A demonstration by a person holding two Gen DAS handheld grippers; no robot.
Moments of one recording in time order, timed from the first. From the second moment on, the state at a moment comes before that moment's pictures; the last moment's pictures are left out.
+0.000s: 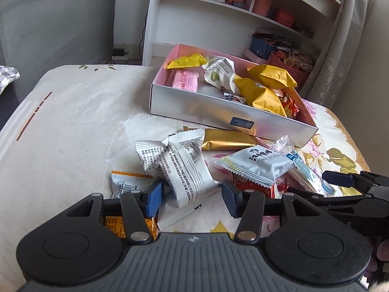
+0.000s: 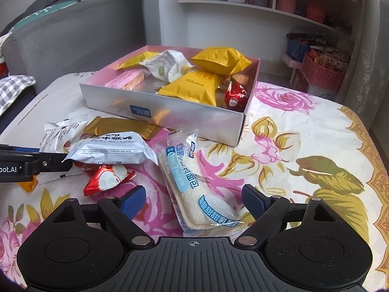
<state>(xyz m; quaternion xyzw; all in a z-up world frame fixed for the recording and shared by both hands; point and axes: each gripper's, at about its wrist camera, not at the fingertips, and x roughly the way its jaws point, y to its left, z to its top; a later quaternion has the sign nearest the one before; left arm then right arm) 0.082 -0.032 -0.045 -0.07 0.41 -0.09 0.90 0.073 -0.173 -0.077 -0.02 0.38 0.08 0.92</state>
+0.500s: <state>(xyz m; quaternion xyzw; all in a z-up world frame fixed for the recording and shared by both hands) 0.093 -0.033 -0.042 -0.08 0.40 -0.06 0.91 0.074 -0.173 -0.070 0.03 0.37 0.09 0.92</state>
